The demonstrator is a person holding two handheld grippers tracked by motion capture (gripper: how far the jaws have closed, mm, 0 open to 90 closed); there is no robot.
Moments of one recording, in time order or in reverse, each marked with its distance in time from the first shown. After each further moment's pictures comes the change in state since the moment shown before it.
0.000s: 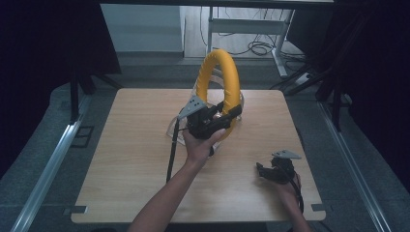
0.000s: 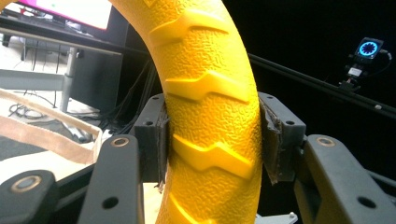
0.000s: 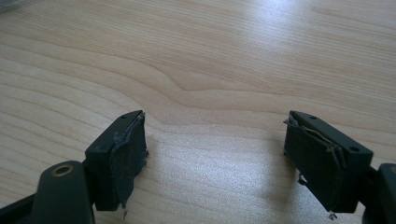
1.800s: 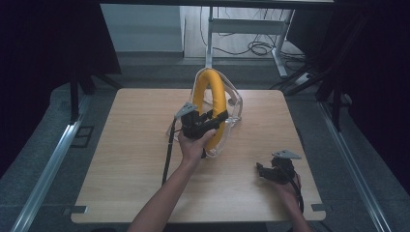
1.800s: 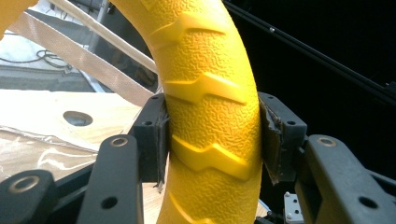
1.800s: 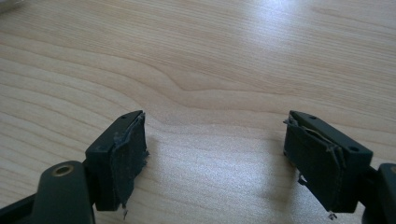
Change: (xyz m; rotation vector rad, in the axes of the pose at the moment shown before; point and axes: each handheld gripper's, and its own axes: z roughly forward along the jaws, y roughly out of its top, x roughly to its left) left arm 0.057 -0.041 0.006 0.095 0.103 -0.164; right arm 0.000 0.000 0.000 0.001 0.002 -0.001
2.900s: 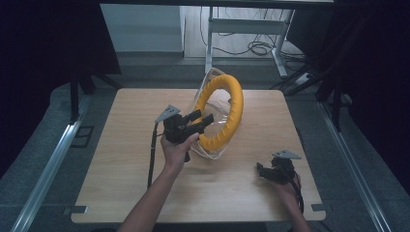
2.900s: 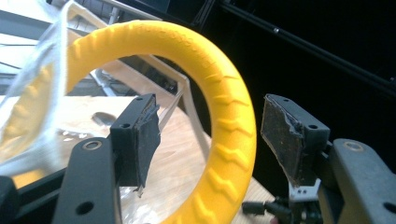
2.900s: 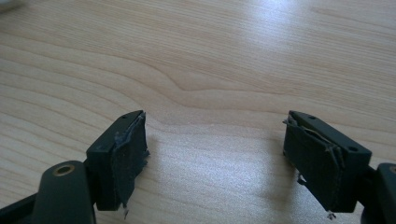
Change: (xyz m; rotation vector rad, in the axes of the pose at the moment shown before) left arm 0.012 0.007 -0.055 0.000 0.028 0.051; right arm 0.000 0.000 0.000 0.001 -0.002 0.004
